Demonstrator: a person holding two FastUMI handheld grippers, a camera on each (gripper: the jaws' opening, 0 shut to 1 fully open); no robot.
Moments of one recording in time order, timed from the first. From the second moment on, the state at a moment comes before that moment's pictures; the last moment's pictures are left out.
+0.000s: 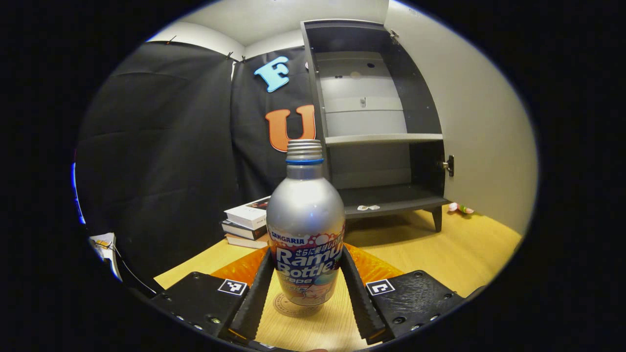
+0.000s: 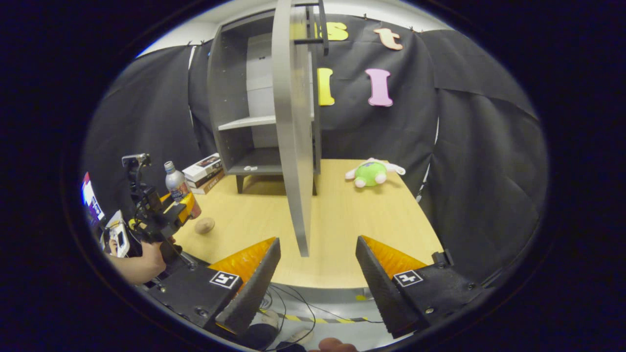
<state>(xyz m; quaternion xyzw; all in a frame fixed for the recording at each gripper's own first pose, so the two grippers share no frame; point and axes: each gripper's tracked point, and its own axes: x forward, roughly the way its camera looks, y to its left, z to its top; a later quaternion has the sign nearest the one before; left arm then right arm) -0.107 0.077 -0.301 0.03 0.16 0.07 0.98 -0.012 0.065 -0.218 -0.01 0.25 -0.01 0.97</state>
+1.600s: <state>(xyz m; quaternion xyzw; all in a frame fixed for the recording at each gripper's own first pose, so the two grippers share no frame) -0.182 0.108 -0.262 0.05 0.23 0.09 0.97 -0.002 0.072 -0.203 0.00 0.24 0.00 0.97</state>
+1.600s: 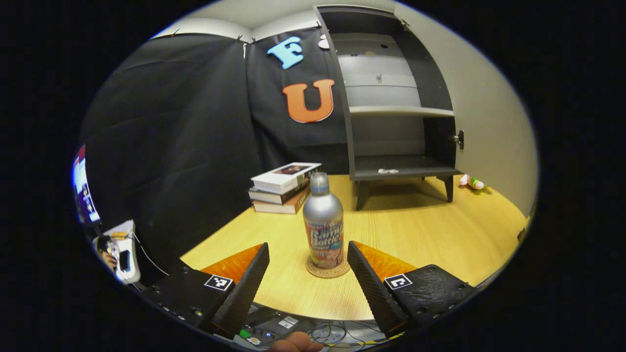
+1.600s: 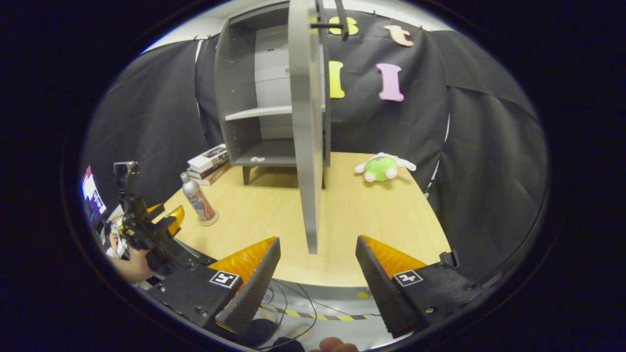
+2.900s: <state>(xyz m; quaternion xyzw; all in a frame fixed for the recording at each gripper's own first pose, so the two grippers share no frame) -0.037 -0.020 -0.024 0.00 0.12 -0.09 0.99 0.046 0.048 0.021 -0.04 0.01 0.07 1.00</state>
